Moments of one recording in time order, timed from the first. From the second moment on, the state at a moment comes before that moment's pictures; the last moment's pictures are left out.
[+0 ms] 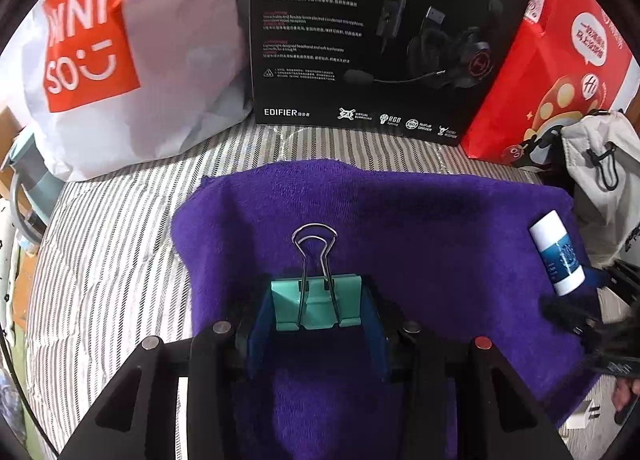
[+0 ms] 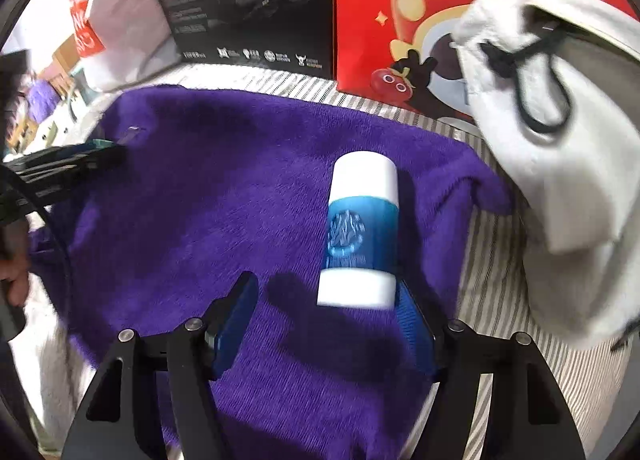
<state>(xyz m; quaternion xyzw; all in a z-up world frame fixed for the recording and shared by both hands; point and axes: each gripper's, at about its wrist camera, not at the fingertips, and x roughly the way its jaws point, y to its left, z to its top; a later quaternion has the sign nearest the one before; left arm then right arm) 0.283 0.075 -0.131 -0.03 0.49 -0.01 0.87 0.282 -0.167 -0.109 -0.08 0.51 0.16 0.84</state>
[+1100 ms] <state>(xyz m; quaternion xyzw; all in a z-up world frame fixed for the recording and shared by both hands) 0.143 0.026 -0.090 0.02 0.46 -0.01 0.89 0.093 -0.268 -0.052 0.08 0.46 0.09 0.88</state>
